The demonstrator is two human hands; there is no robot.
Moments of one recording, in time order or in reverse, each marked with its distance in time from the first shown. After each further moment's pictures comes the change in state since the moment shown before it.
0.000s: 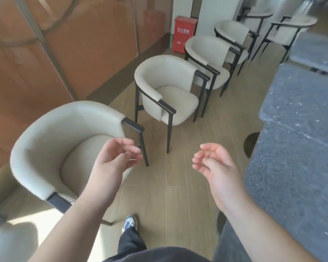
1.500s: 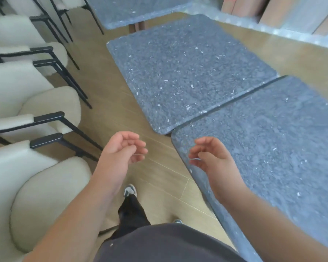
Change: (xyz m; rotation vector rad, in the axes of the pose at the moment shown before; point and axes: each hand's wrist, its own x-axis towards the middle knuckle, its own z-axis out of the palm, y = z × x) left_hand 0.451 -0.065 0.555 0.285 -1.048 -0.240; right_hand 0.381 -0.083 -0.254 0.254 0.988 0.023
